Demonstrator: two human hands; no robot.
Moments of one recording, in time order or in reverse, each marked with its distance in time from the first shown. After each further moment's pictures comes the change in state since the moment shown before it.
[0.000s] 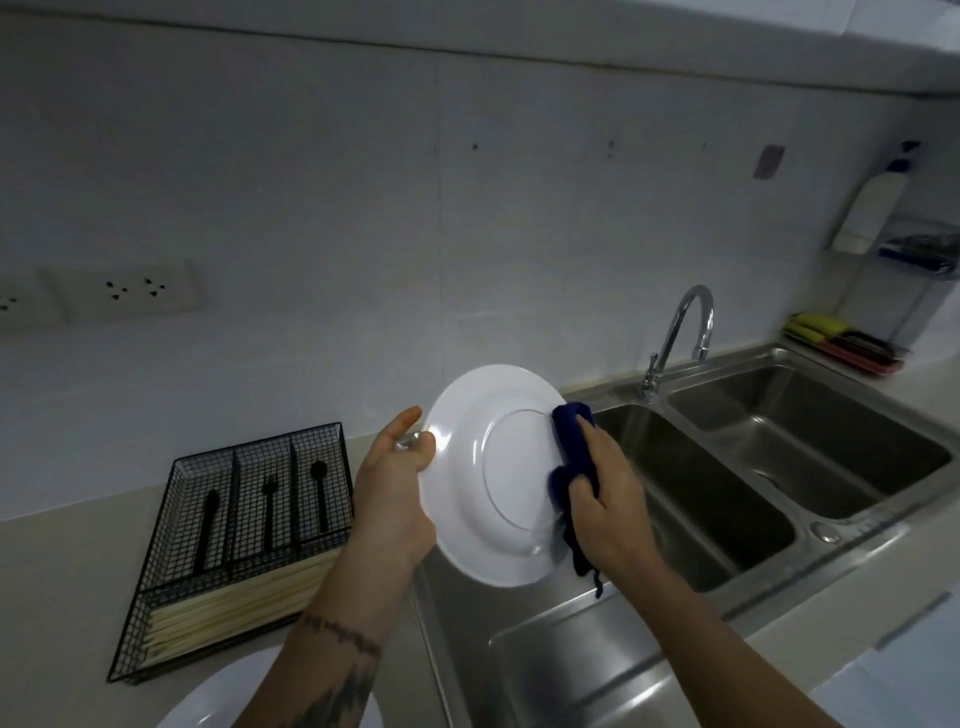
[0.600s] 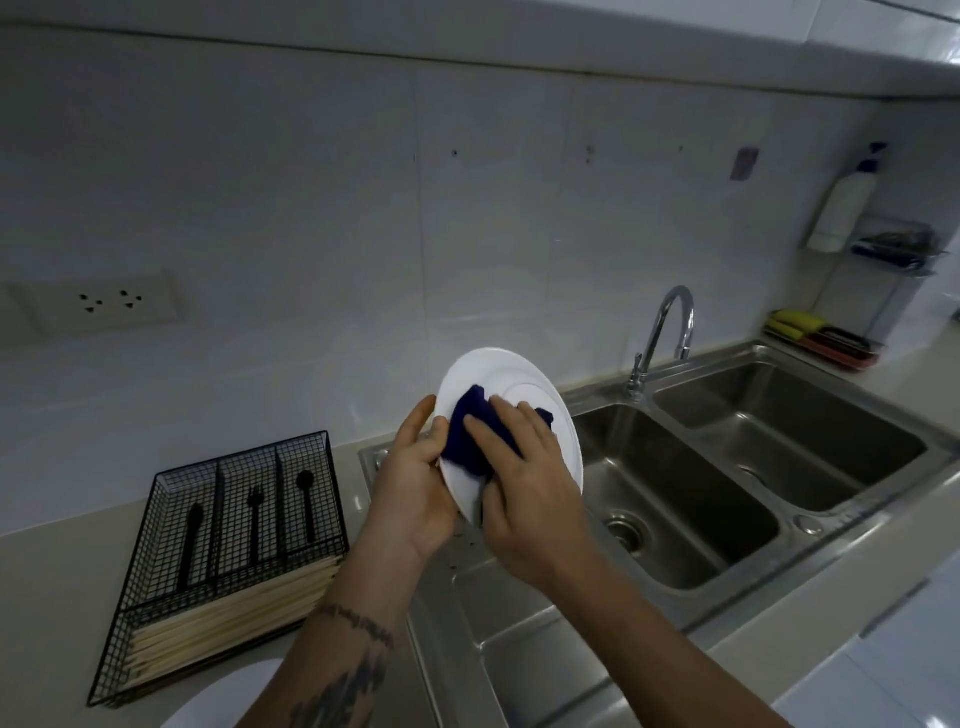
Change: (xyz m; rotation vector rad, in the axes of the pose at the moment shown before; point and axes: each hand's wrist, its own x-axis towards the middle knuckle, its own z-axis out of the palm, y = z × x) left_hand -0.007 -0.002 0.029 -0.253 -0.235 -0.146; right_hand -0.002 -0.051 0.033 -0.323 0.007 -0.402
